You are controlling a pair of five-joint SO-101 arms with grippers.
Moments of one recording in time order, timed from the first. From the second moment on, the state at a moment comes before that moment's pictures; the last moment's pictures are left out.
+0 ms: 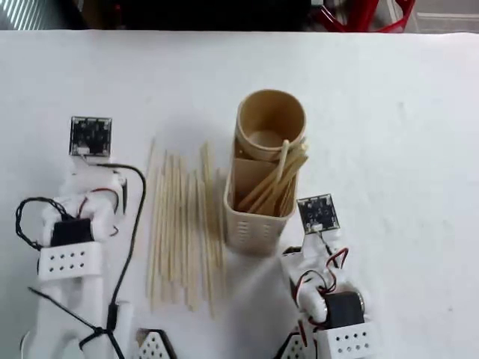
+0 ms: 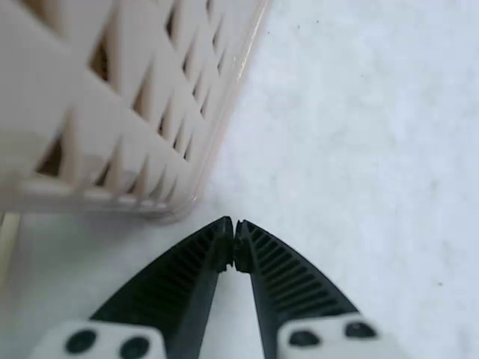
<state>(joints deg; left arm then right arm) -15.4 -49.3 65.4 39.4 -9.5 -13.4 -103.1 96.4 72.7 4.3</state>
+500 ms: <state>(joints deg) -13.1 -25.7 44.0 54.5 -13.1 -13.4 -103.1 96.4 72.7 4.3</state>
